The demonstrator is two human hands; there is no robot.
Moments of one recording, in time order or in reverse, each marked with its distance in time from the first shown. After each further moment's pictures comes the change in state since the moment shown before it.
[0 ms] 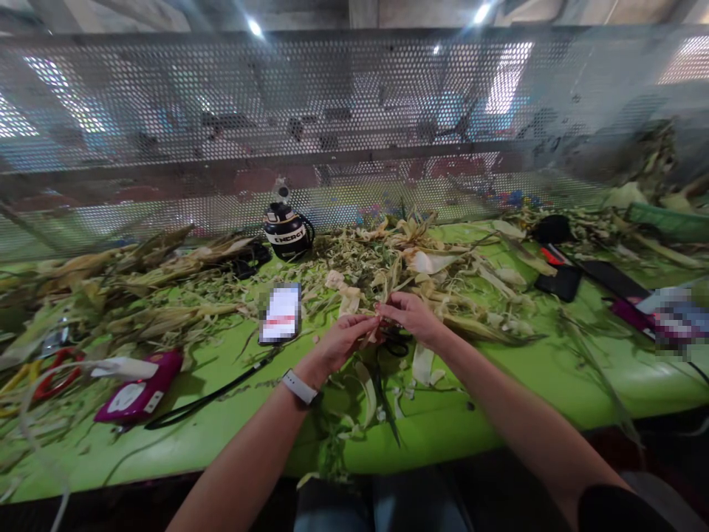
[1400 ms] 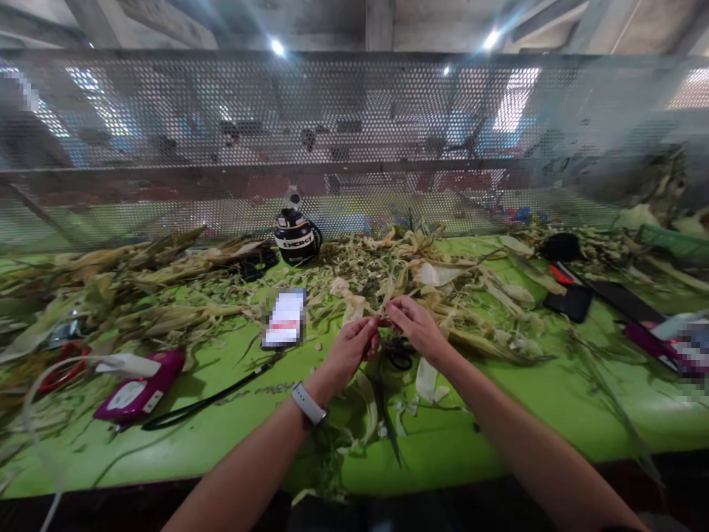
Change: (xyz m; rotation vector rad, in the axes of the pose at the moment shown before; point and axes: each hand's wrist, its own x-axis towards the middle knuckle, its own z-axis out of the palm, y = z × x) left_hand -0.001 -0.004 0.015 -0.025 0.063 0.208; right_hand -0.005 -0.002 -0.001 -0.127 0.071 -0.144
